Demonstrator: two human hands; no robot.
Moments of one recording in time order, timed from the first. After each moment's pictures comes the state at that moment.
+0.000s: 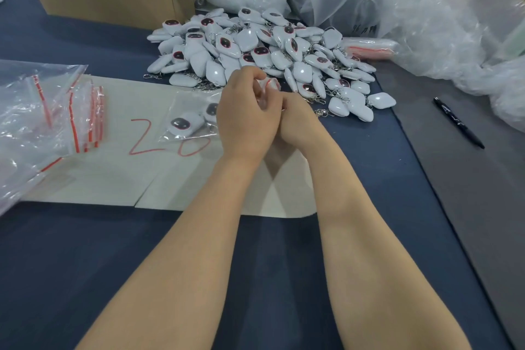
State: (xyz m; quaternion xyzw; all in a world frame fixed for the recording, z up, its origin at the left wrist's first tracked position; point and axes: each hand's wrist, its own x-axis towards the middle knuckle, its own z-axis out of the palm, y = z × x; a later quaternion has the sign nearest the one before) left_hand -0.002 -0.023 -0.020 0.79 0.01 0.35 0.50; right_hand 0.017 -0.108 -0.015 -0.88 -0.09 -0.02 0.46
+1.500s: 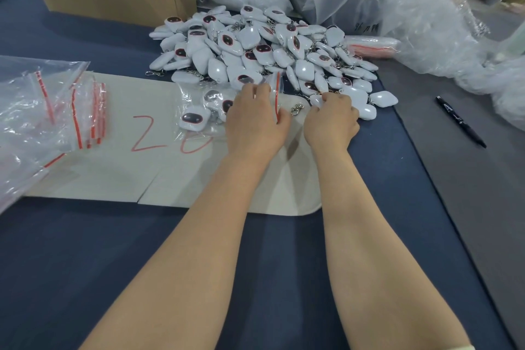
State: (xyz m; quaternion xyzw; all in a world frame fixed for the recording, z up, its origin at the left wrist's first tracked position) left_hand 0.003 -0.024 -0.036 0.93 -0.01 0.21 0.31; right_hand 0.024 -0.136 -0.031 -0.93 0.18 -0.15 0.27
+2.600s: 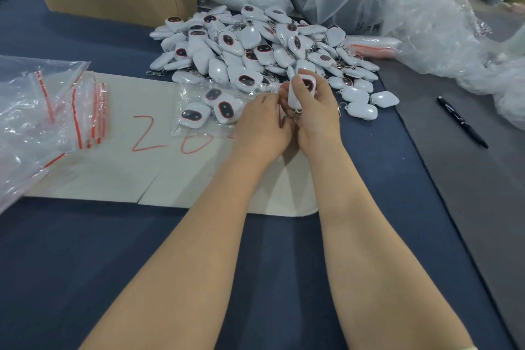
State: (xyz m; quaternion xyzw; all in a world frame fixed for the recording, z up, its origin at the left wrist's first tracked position) left_hand 0.007 -0.027 -0.038 0.93 -0.06 0.13 0.35; right_hand 0.027 -0.112 -0.026 -0.54 0.05 -0.10 0.83
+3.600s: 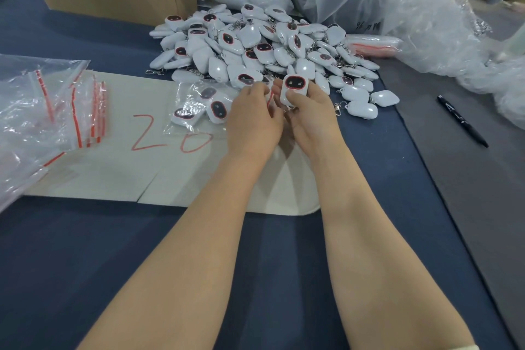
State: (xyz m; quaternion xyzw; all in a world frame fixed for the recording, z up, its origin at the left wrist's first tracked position) left_hand 0.004 -0.023 -0.032 0.89 0.02 0.20 0.41; right_hand 0.023 -0.111 -0.025 -0.55 0.01 -0.03 0.83
